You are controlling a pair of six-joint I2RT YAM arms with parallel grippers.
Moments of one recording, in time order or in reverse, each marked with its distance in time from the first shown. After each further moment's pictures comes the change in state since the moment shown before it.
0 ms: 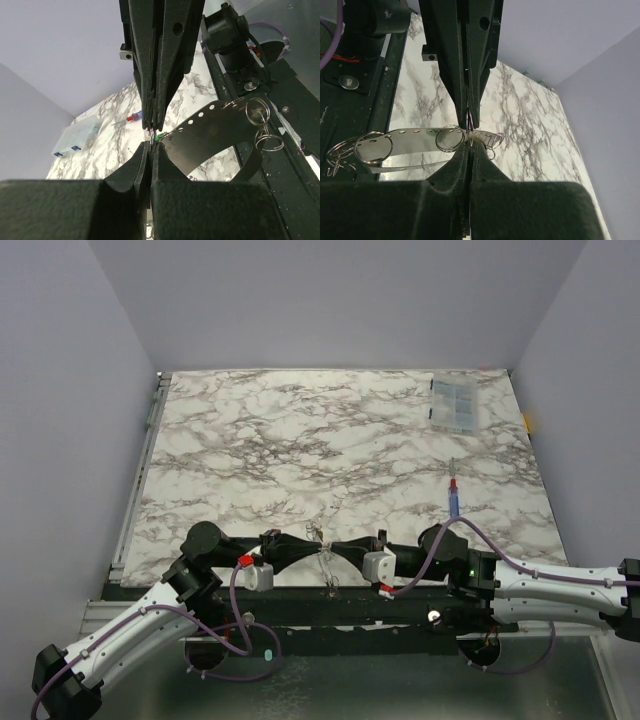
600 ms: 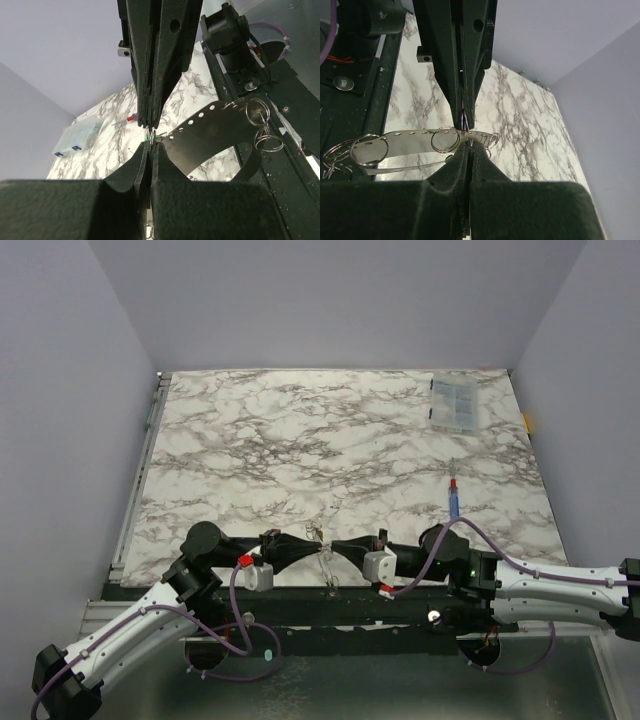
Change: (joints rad) left arm 0.000 -0.002 0.000 0.000 -0.002 0.000; right arm 0.003 -0.005 0.006 -0.003 0.024 -0.008
